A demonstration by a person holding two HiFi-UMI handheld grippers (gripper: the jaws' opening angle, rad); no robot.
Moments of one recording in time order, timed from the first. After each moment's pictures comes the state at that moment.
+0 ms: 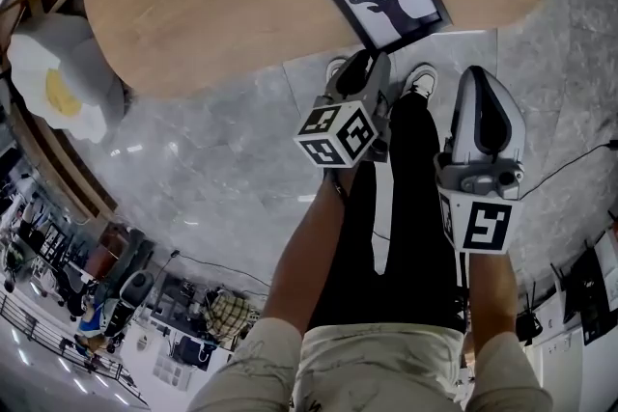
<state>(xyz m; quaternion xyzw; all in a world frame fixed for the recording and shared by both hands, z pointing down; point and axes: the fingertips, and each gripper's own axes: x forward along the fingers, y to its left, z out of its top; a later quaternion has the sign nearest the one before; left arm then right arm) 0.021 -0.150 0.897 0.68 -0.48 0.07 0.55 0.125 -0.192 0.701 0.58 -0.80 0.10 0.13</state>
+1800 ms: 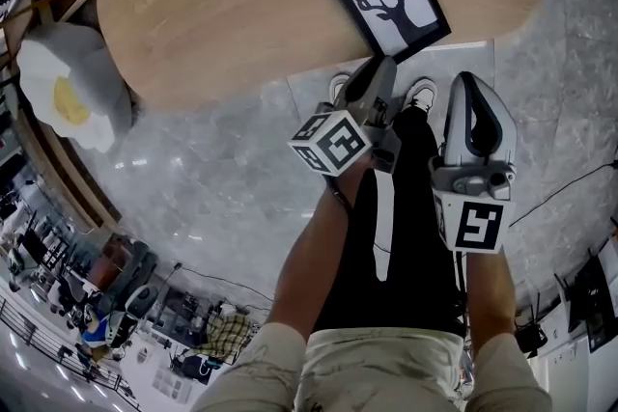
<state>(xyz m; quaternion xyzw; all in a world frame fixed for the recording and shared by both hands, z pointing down) 0.039 -0.179 0.848 0.67 -0.43 -0.07 0.60 0.124 -0.198 0.687 0.58 -0.80 0.09 0.13</state>
